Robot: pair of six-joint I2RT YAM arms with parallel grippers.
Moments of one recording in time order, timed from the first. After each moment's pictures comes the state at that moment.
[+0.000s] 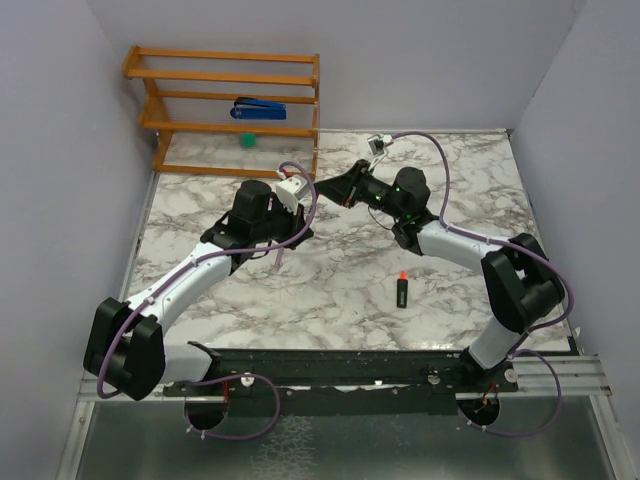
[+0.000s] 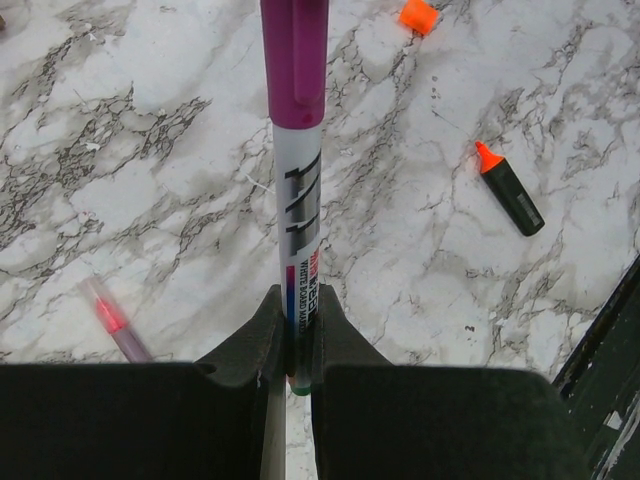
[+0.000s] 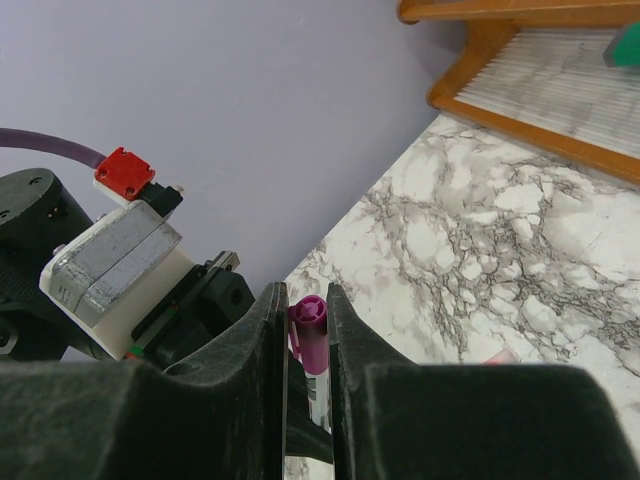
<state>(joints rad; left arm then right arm) -0.47 1.29 0.89 -0.12 0.40 -0.08 0.56 1.69 1.00 0.84 -0.54 0.79</state>
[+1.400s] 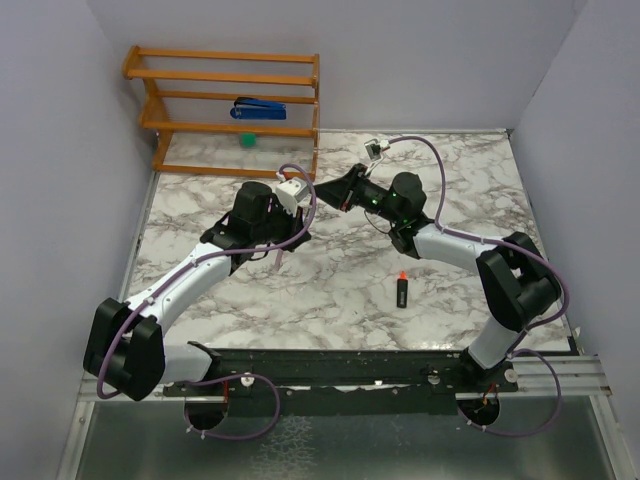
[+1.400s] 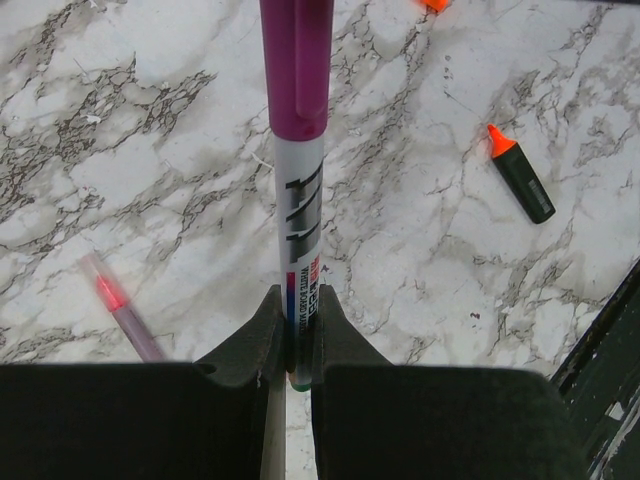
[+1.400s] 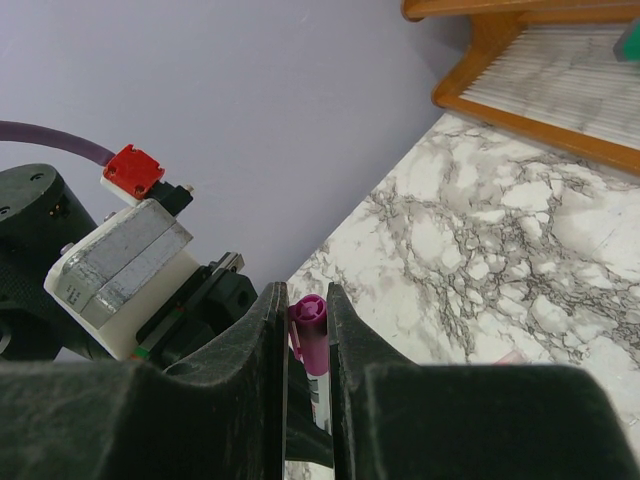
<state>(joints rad) -0.47 1.28 0.89 -0.16 0.39 -0.07 0.59 1.71 0.98 0.89 -0.51 0.80</state>
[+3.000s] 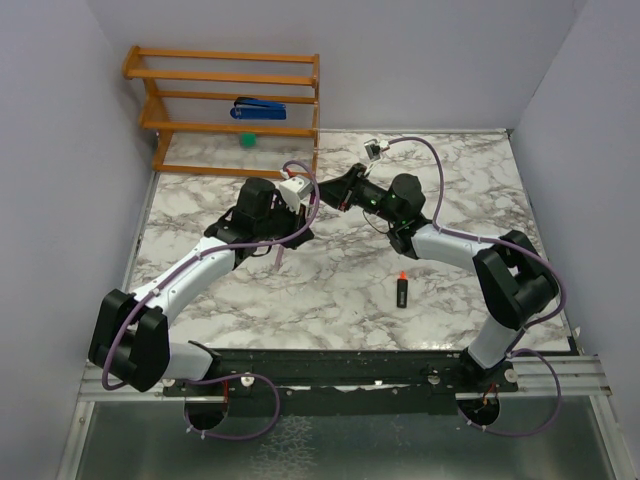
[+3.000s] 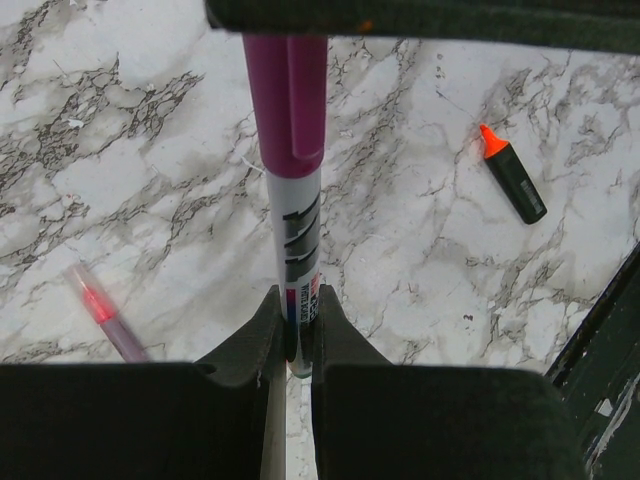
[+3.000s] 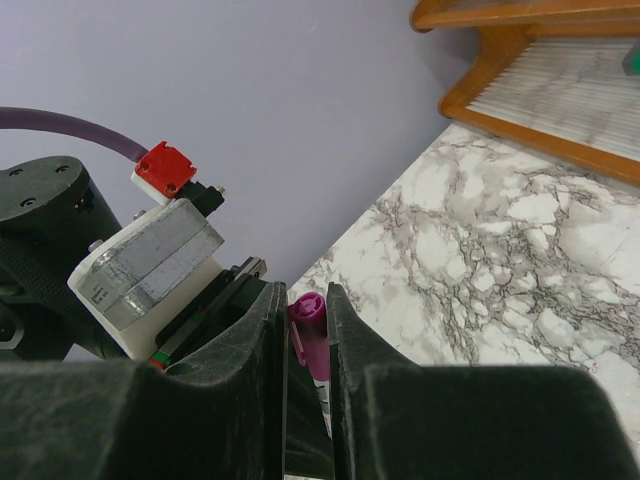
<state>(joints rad) -0.47 1.33 0.92 -0.17 0.41 -0.07 0.59 1.72 0.98 0.94 -0.50 0.81</state>
